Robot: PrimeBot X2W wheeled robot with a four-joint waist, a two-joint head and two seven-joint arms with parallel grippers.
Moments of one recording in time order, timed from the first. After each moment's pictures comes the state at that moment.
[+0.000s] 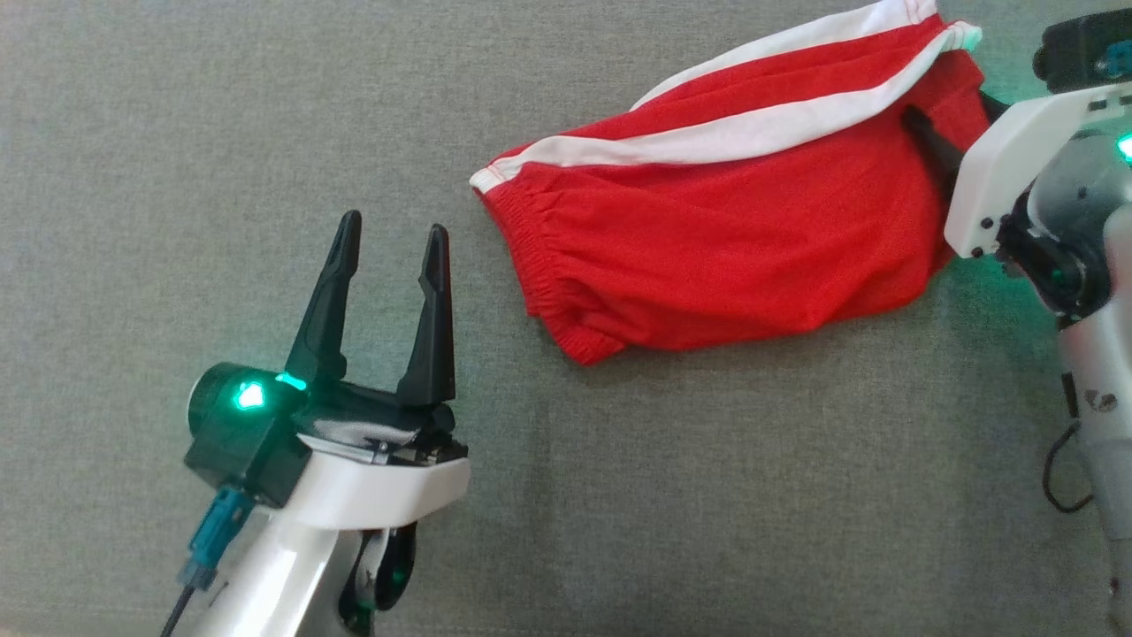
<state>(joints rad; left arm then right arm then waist) -0.24 0.21 -0.47 -0.10 -0.43 0.13 -0.26 -0.69 -0.31 0.17 0.42 0.34 0.12 0.62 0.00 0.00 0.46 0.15</state>
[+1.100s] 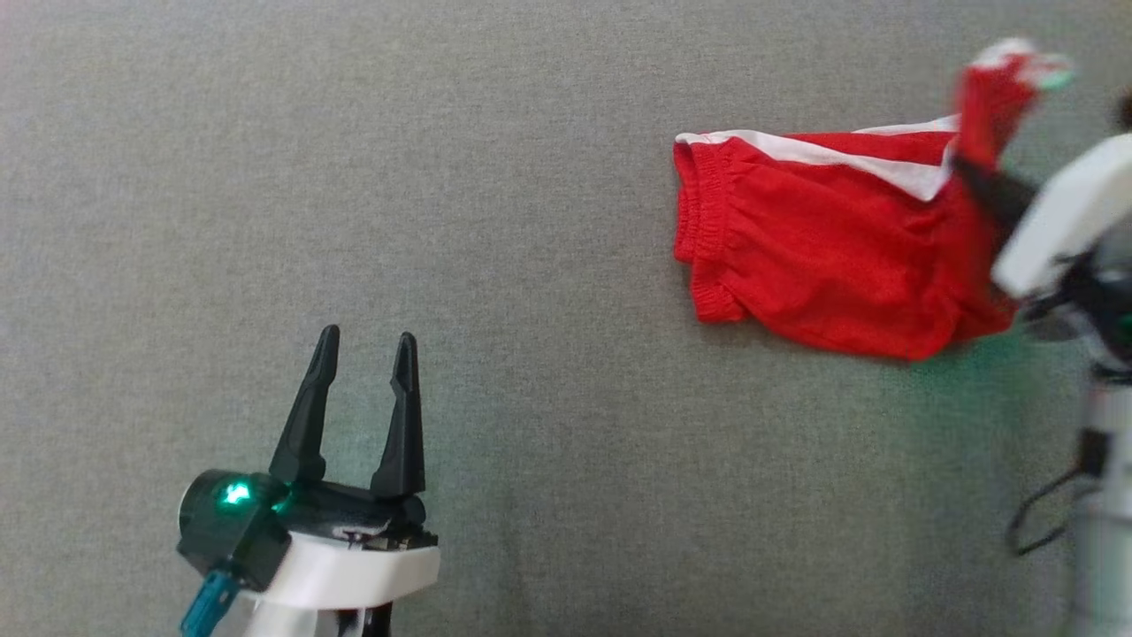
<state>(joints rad) -0.01 0.06 -0.23 -0.03 -0.27 -0.10 -0.26 -0.51 -0.16 -0.18 0.08 0.51 0.12 0.99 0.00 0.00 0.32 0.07</state>
